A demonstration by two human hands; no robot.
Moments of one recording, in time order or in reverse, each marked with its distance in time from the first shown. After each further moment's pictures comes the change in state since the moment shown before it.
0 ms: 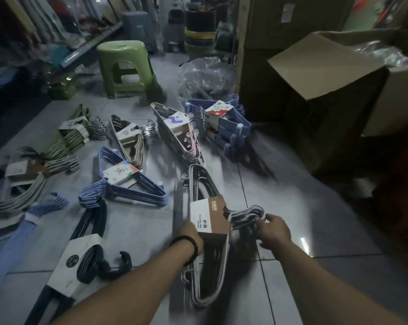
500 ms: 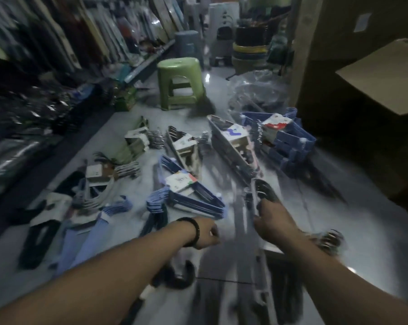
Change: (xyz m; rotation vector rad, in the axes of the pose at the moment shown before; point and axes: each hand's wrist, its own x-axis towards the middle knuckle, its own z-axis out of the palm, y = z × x) left_hand 0.018 -0.101 -0.149 0.448 -0.220 0.308; right_hand -0.069 -0.159 0.097 -0.595 -0.108 -0.411
